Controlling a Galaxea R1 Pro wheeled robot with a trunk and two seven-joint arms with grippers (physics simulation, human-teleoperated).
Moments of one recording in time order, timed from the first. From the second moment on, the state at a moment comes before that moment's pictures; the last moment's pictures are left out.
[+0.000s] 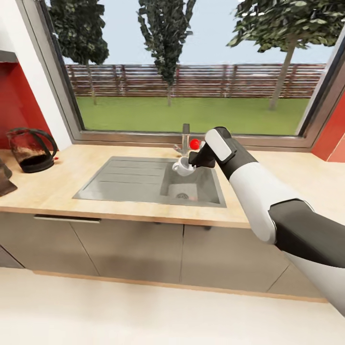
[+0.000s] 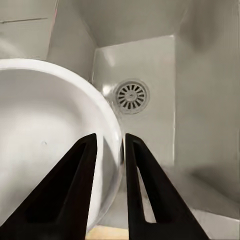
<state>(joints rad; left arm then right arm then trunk) -0.15 0.18 0.24 -0.18 0.50 -0.07 -0.68 -1.55 0.16 0.19 -0.48 -0.76 0.99 -0.54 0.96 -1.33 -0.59</state>
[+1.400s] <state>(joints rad) -0.15 0.18 0.25 -0.18 0.50 -0.07 -0.68 -1.55 0.16 0.19 -0.48 -0.76 0.99 -0.54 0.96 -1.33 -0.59</state>
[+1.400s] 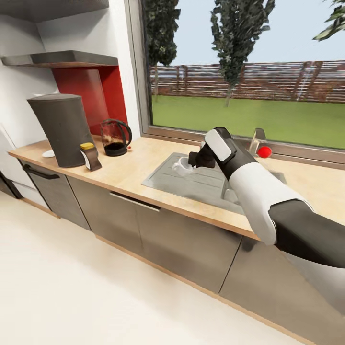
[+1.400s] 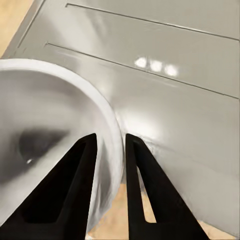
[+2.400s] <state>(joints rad) -0.15 0.18 0.25 -0.18 0.50 -0.07 -0.68 -1.55 0.16 0.19 -0.47 -0.76 0.99 -0.54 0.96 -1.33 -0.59</state>
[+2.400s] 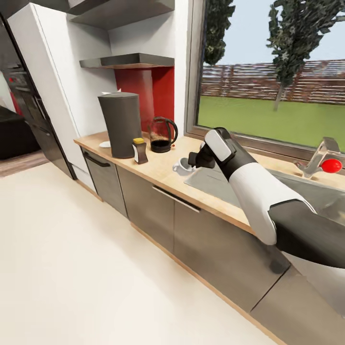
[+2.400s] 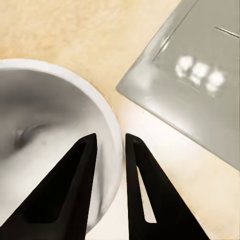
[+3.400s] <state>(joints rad) -0.15 0.18 0.25 -0.18 0.49 -0.07 -0.68 -1.54 0.17 0.19 -0.47 -0.76 1.00 -0.42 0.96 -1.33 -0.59</state>
